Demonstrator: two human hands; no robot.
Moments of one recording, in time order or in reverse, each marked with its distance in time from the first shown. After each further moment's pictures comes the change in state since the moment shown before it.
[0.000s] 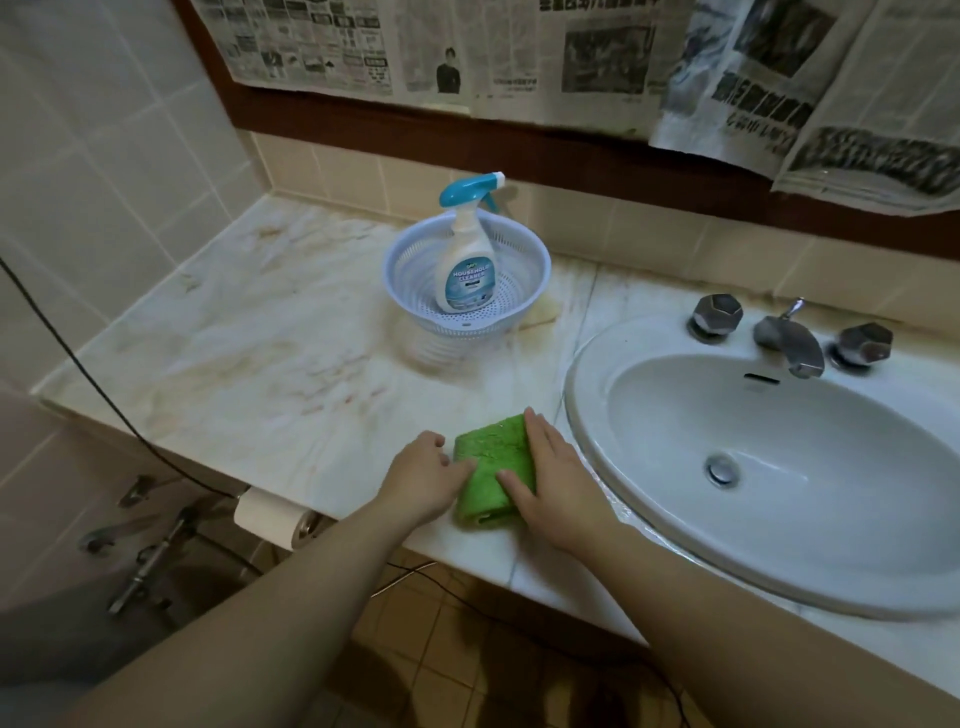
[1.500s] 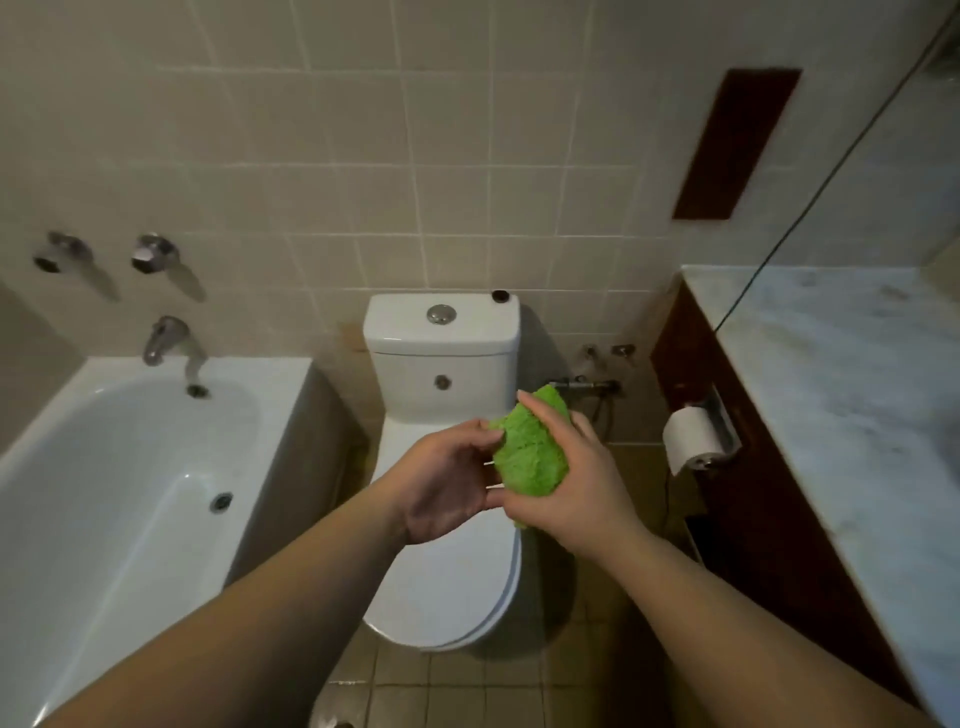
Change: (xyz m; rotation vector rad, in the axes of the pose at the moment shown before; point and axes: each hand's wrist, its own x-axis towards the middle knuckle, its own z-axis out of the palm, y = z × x) left_hand -0.513 -0.238 -0.053 -1.700 0.482 0.083; right_hand -0.292 -0.301 0.147 0.271 -0.722 -0.957
